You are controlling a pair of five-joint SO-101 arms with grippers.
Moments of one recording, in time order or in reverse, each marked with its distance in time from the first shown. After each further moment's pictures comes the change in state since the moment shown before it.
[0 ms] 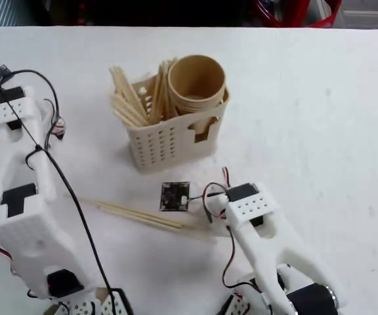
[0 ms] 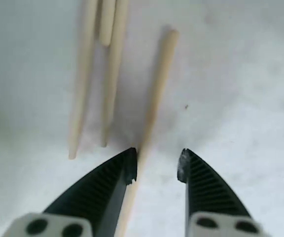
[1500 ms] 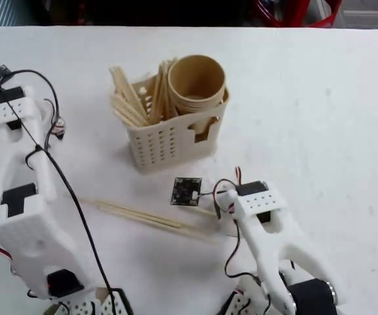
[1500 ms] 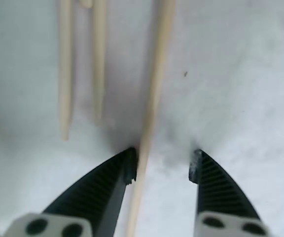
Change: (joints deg) left arm 0.0 0.0 0.0 0.0 0.0; right arm 6.2 3.3 0.5 0.2 0.7
